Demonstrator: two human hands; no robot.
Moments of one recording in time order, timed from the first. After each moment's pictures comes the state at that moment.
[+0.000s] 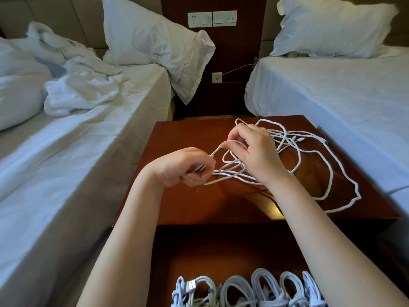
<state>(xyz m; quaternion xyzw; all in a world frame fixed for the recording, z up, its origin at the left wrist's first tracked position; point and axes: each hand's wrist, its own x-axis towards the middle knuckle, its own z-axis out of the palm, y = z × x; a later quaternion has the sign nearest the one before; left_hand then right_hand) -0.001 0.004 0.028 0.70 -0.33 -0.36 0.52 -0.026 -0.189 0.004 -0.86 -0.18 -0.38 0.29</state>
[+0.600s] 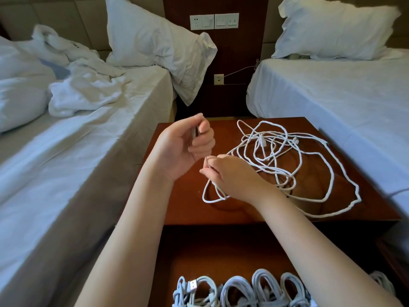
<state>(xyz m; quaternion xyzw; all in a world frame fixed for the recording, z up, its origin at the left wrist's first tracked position) -0.008 -0.004 0.052 0.45 -0.29 -0.28 0.80 -0.038 -0.151 -0.008 -0.95 -0.21 -0.13 0.20</state>
